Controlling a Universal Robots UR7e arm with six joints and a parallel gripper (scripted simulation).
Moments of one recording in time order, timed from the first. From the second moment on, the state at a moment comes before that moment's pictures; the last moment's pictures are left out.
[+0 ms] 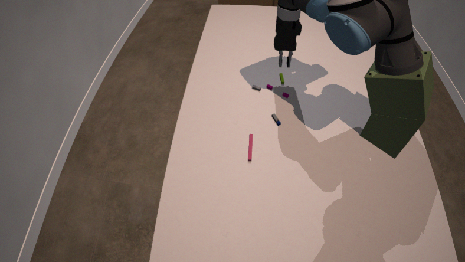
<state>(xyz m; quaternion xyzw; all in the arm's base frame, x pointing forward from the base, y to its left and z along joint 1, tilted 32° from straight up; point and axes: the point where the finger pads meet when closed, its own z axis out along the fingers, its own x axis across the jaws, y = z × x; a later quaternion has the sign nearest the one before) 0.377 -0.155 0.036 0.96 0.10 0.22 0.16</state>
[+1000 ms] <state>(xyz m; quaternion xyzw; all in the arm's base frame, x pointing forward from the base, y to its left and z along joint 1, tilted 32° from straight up) 0.381 -0.158 0.028 0.96 0.10 0.22 0.16</state>
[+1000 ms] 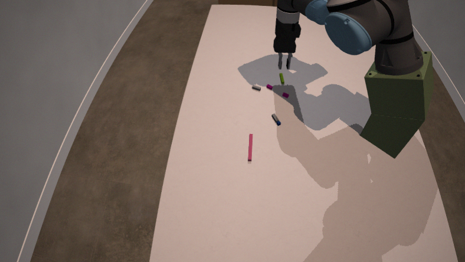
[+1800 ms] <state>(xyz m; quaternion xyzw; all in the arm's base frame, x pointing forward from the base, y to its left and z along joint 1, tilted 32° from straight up) 0.397 -0.167 0.002 0.96 0.10 0.22 0.16</state>
